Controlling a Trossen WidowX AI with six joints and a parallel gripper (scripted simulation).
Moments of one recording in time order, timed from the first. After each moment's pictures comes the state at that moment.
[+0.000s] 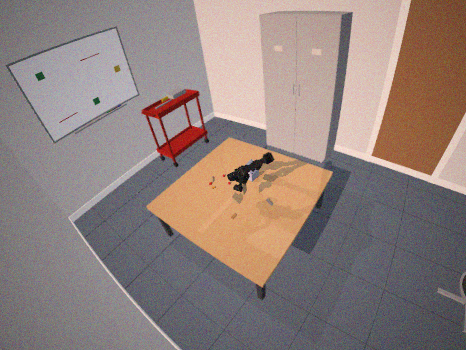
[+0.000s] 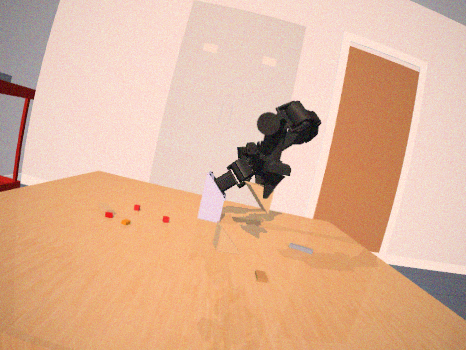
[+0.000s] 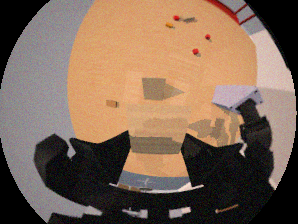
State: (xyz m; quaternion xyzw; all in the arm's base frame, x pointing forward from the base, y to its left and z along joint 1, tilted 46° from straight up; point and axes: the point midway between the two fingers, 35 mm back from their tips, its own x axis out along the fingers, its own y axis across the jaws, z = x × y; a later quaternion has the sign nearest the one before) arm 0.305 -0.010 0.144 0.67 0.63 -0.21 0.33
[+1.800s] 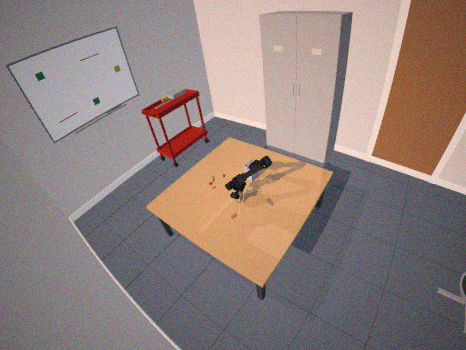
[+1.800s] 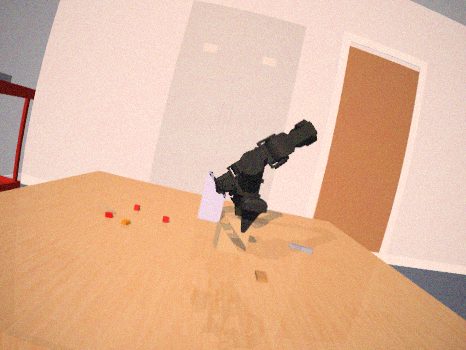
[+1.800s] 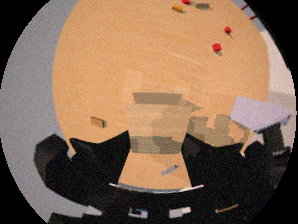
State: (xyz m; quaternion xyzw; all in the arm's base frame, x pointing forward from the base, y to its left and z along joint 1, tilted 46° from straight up) arm 0.325 0.034 0.050 0.67 0.63 -0.21 0.32
